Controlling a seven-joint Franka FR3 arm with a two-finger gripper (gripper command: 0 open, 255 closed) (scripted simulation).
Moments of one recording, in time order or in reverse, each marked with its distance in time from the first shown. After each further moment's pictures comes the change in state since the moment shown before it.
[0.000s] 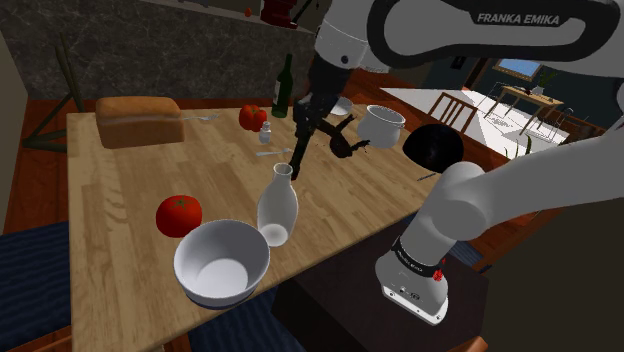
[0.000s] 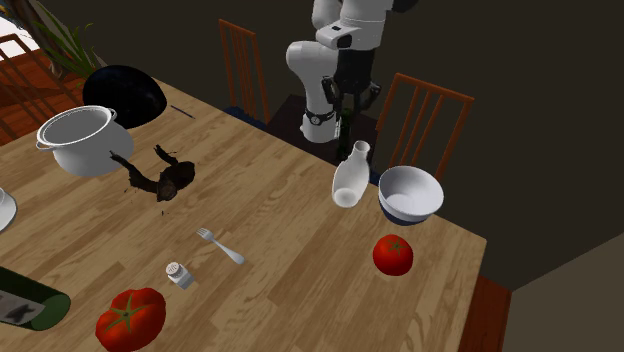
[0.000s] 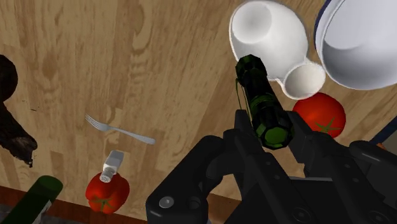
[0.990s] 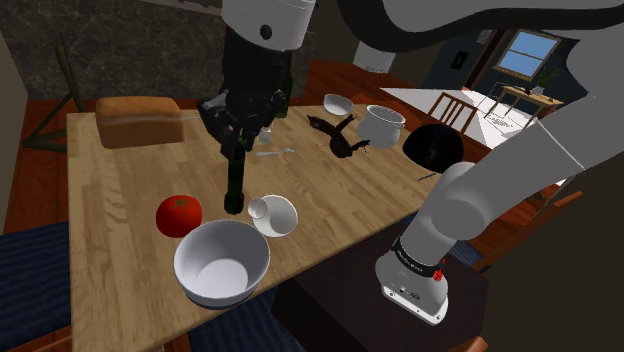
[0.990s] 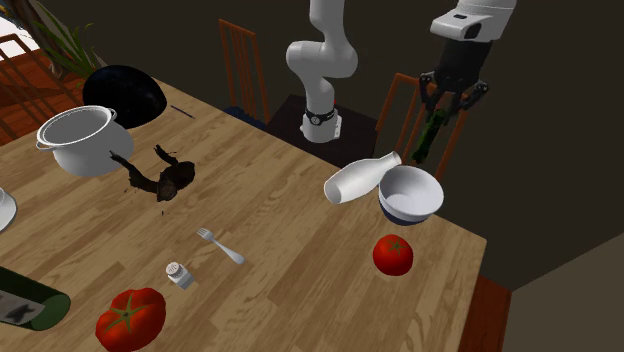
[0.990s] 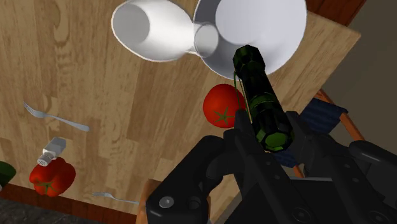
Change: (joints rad) arm -0.013 0.319 0.386 0.410 -0.032 -0.055 0.408
